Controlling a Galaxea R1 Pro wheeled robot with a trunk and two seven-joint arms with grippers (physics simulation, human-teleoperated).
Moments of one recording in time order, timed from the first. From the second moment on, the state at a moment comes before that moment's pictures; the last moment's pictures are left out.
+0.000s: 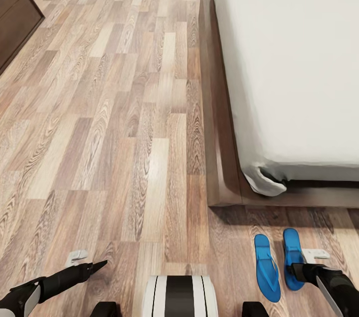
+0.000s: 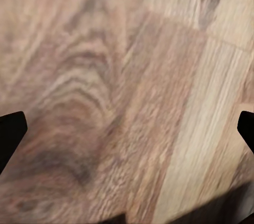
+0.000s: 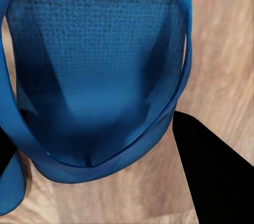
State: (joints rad) left arm -0.56 0.31 0.60 -0.24 -0.26 0.10 -1.00; right arm -0.38 -0.36 -0.08 -0.72 -0.03 0.43 0.12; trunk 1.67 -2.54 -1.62
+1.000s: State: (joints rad) left arm -0.56 0.31 0.59 -0.24 -0.26 0.10 -1.00; right arm -0.44 -0.36 -0.08 -0.72 -0.03 0.44 0.12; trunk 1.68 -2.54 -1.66
